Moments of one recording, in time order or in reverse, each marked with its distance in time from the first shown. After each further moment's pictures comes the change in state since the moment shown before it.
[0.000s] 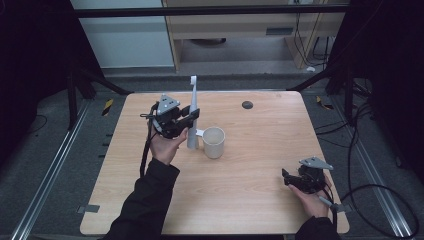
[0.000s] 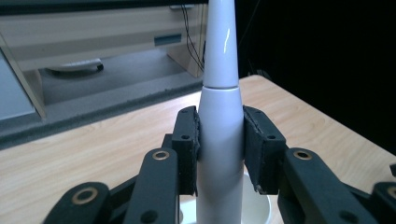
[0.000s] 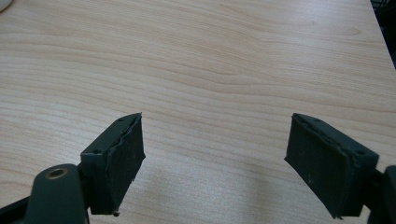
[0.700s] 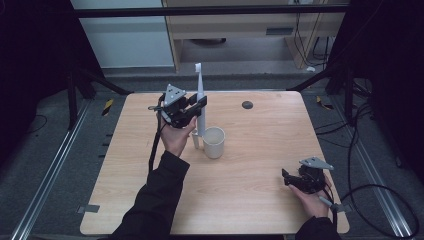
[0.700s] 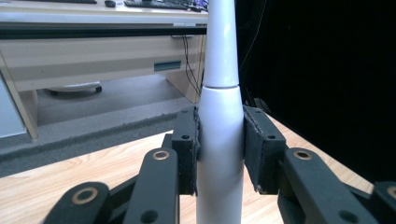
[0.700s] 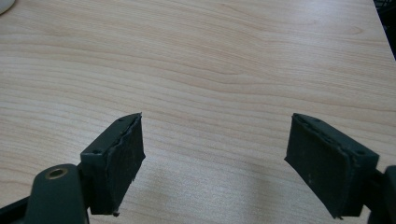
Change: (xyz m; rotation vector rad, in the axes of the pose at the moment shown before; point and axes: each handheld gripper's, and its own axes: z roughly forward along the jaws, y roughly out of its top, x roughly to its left) left arm -0.005 0.015 0.027 -0.111 -0.002 -0.036; right arm -0.001 -0.001 0.000 -0.002 0.005 0.002
